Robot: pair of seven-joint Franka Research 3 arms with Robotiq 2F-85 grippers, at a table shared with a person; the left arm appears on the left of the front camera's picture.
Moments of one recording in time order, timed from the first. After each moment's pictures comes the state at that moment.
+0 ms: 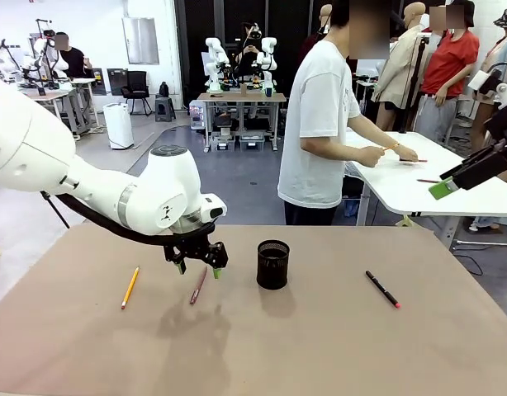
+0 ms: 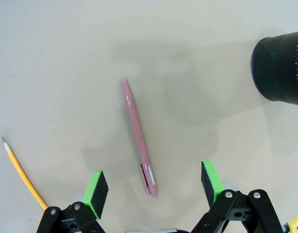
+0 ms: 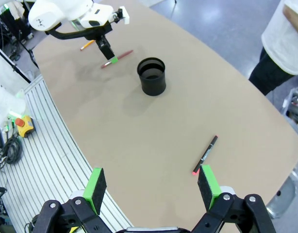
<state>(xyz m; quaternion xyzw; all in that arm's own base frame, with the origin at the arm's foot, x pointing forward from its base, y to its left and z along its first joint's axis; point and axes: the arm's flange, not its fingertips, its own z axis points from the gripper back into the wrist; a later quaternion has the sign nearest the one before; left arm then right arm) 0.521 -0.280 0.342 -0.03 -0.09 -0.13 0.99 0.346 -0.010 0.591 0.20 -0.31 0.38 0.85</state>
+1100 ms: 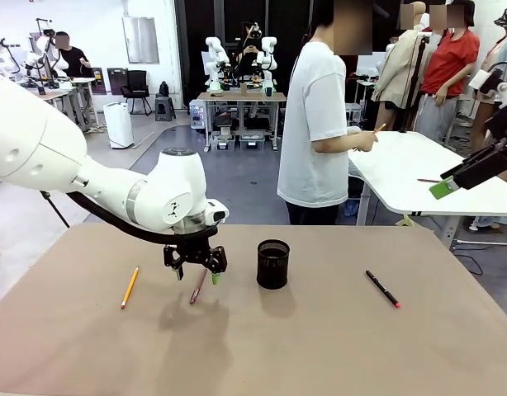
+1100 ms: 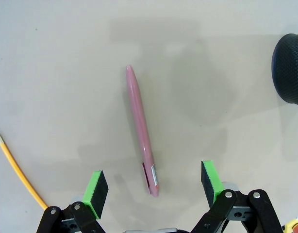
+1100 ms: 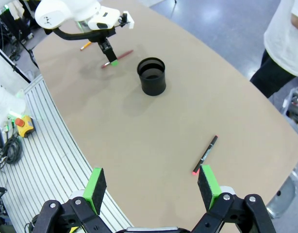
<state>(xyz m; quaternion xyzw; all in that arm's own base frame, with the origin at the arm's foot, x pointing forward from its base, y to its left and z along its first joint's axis) 0.532 -0.285 0.326 -0.01 -0.04 -0.11 0.99 0.346 -0.010 0.591 0.20 -0.31 0.38 0.85</state>
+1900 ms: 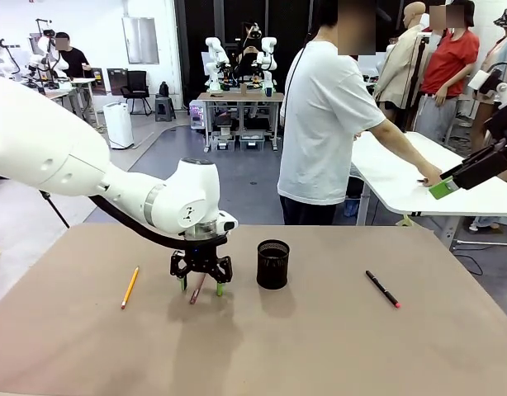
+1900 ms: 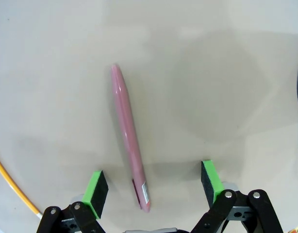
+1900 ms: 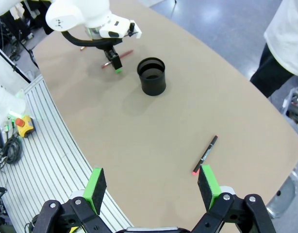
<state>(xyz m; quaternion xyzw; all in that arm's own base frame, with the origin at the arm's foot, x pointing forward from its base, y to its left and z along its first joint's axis) 0.545 -0.305 0.294 0.02 0.01 -0.09 1.00 0.346 -0.010 0.591 0.20 -0.31 0.38 0.85</state>
